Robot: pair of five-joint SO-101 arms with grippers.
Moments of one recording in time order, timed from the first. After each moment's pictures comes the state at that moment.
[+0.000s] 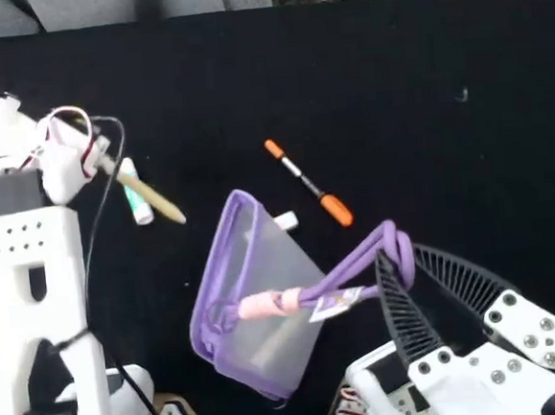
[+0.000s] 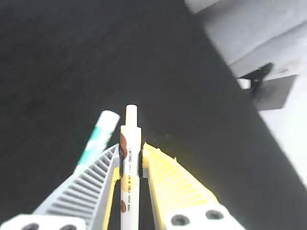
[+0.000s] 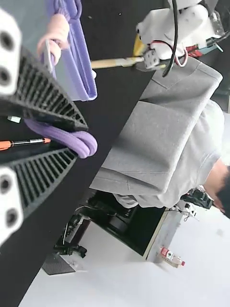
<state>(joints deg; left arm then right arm) -12.3 -29.8 15.2 62.5 44.3 -22.2 -71.9 -9.3 99.3 17.9</state>
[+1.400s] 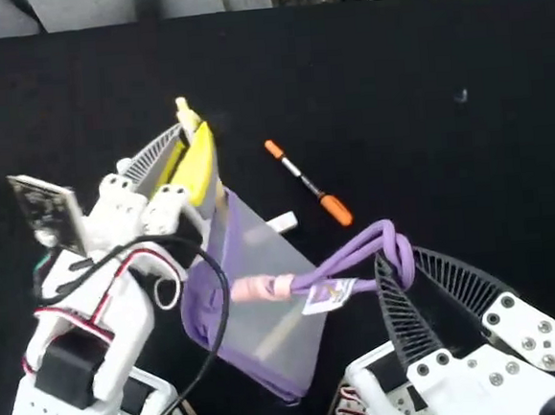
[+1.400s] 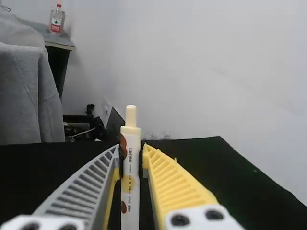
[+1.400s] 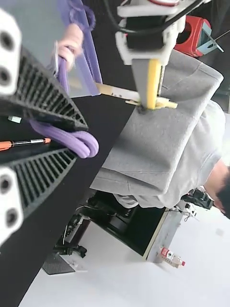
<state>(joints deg) 20.9 -76.9 48.0 33.4 14.3 -22.2 -72.4 -8.9 99.3 17.9</state>
